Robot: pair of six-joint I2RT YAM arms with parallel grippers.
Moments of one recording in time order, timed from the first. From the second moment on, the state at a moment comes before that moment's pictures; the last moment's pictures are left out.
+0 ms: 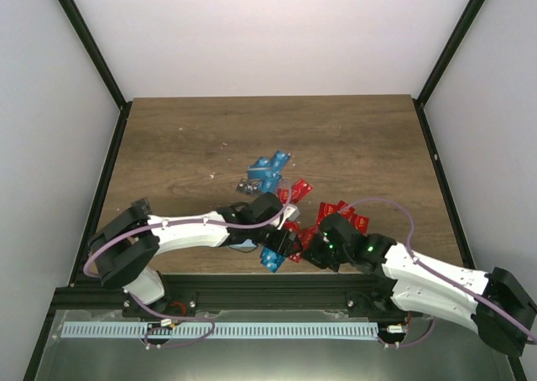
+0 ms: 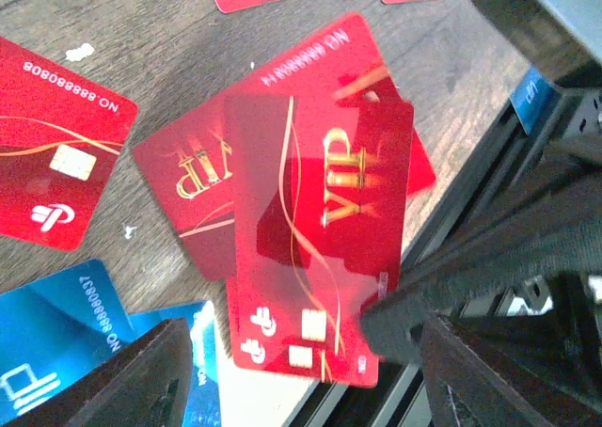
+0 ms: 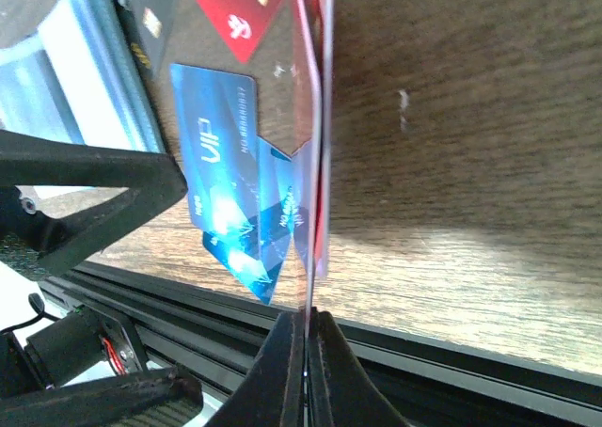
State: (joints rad) left arm -1.03 1.61 0.85 -0.14 0.36 -0.56; right arm 0.90 0.90 0.37 -0.37 -0.24 1.30
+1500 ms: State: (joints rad) left arm -0.61 1.37 0.59 0.68 0.81 -0.87; right arm 0.44 0.85 0.41 0.14 -0.97 0.77
